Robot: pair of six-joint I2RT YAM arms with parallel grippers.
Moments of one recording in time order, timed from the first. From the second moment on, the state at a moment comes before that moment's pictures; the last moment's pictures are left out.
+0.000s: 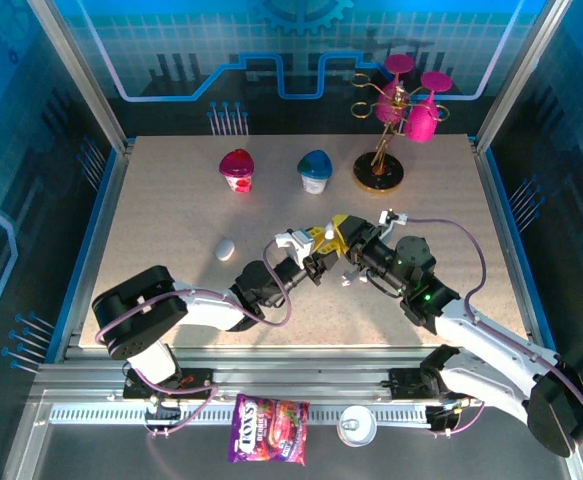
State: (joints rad) left arm -0.95 1.64 0.58 1.29 -0.14 -0.12; right arm 0.61 0.94 0.49 0.40 -0.11 1.45
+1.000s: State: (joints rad) left arm -0.95 1.64 0.60 1.27 -0.15 -0.14; right arm 0.60 0.95 0.48 0.42 -0.11 1.46
